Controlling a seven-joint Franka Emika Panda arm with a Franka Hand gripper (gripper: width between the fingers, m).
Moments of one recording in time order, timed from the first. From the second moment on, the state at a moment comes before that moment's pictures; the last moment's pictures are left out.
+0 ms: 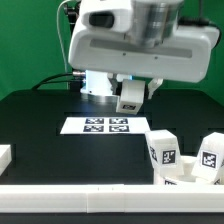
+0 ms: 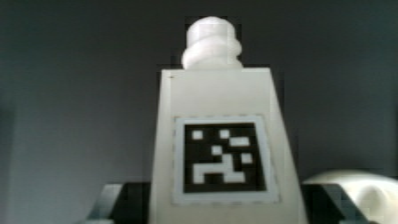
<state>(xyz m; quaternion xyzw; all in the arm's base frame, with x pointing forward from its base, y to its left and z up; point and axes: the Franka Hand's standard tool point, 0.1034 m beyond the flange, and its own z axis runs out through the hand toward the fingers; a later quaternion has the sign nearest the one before) 0.565 0.005 0.127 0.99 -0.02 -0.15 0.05</state>
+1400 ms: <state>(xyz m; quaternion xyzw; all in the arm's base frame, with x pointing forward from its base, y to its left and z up) 0.593 0.068 0.129 0.97 -0.01 0.25 0.00</state>
